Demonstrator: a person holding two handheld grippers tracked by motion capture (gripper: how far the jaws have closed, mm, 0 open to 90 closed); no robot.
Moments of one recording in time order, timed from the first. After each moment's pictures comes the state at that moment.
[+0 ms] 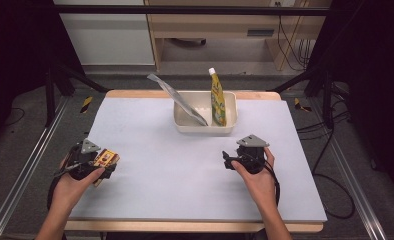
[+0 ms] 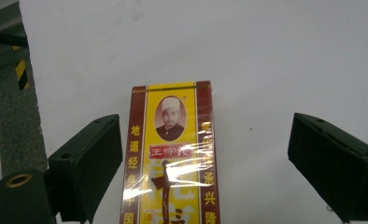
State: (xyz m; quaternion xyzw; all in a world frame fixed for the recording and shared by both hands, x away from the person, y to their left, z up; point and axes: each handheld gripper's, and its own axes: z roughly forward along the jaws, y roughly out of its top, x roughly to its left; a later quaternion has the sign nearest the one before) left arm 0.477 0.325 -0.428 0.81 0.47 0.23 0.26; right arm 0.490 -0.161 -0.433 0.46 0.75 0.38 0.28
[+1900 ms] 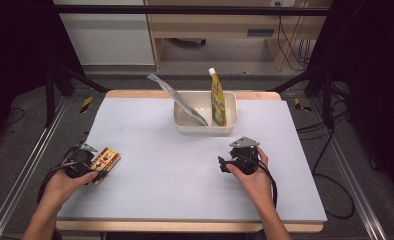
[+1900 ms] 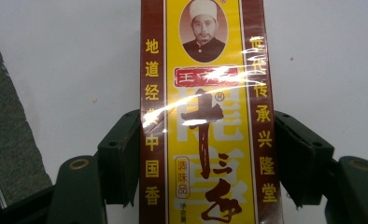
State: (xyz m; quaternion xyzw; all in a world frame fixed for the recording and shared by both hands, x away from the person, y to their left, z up) left arm 0.494 0.347 -0.445 0.85 0.47 0.14 0.19; right arm 0.497 -0.150 -0.449 0.45 0.79 0.34 0.25
